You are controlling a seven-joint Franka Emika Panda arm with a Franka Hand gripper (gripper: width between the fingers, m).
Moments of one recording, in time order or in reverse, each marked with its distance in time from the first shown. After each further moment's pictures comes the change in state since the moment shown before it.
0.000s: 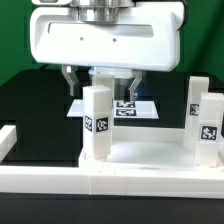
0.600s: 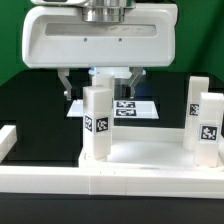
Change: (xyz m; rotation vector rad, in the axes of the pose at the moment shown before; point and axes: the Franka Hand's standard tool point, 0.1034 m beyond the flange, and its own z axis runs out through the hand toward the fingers) arm 0.000 0.006 0.000 -0.022 -0.007 -0.444
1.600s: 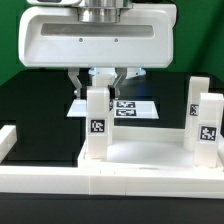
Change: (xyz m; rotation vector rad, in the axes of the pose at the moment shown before) arm -0.002 0.003 0.001 0.006 -0.004 0.214
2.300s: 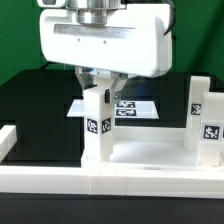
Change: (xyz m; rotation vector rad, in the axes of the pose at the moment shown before) arm 0.001 -0.005 0.002 0.026 -0.004 0.794
